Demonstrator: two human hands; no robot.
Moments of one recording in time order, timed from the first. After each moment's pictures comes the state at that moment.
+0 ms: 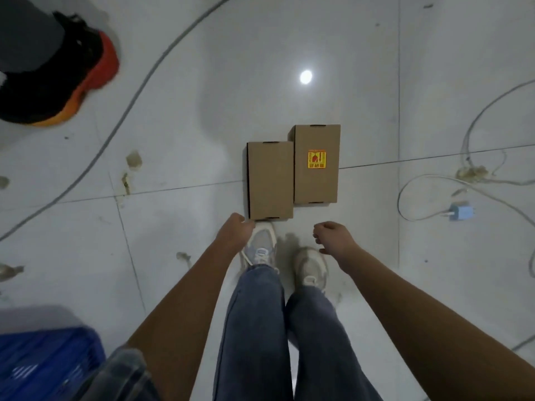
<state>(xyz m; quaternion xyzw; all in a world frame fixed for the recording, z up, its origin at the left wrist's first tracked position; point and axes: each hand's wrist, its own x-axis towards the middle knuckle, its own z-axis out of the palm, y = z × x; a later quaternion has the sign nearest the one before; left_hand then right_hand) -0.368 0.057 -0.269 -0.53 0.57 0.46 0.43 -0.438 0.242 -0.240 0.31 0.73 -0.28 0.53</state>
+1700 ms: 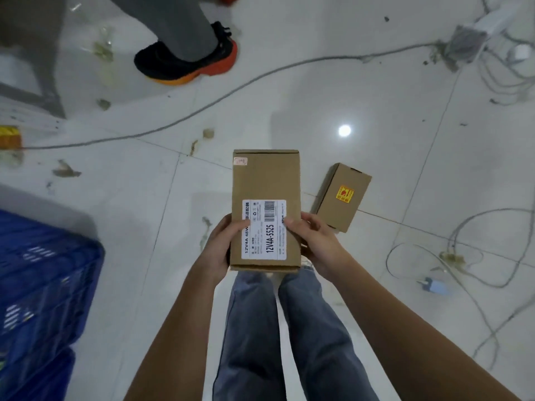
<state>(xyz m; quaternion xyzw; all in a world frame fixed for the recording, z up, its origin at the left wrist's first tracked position) -0.276 0.033 -0.096 -0.61 0.25 0.75 0.05 -0.417 0.155 -0.102 0.17 0.64 -0.42 0.62</state>
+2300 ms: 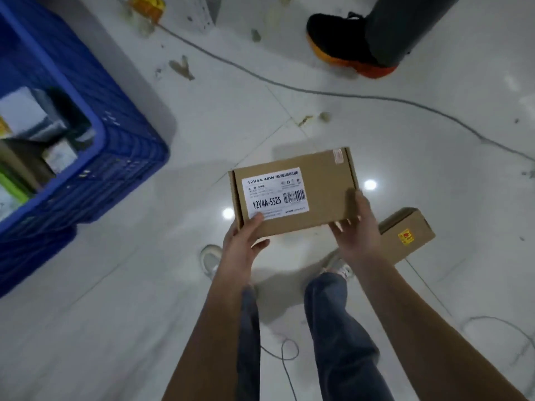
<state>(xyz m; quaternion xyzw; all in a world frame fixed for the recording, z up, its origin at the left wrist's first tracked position) -0.063 0.062 -0.086 -0.63 0.04 0.73 -0.27 -0.261 0.067 -0.081 0.16 0.65 -0.46 0.59</state>
